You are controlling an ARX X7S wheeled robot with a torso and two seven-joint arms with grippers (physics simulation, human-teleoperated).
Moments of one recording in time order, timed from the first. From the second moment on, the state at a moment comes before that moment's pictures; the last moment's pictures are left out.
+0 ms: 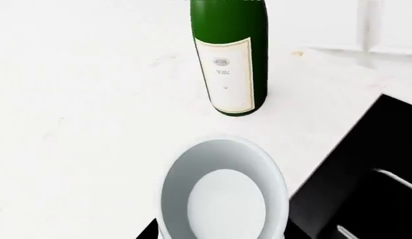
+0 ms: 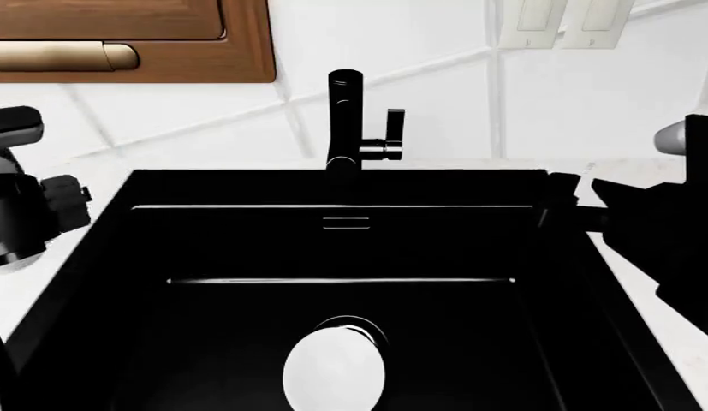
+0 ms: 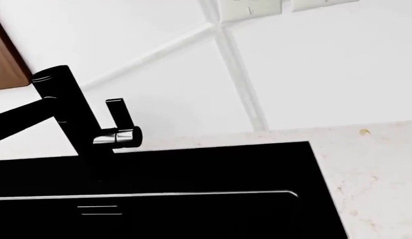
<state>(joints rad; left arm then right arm) -1.07 -0.50 -0.13 -0.20 -0.94 -1.44 -1.27 0.74 0.69 0.13 -0.25 1.31 1.21 0.45</state>
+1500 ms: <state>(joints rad) -0.96 -0.50 -0.34 -0.11 -1.19 -1.53 -1.51 0.71 0.70 0.10 -0.24 1.32 1.17 0.44</state>
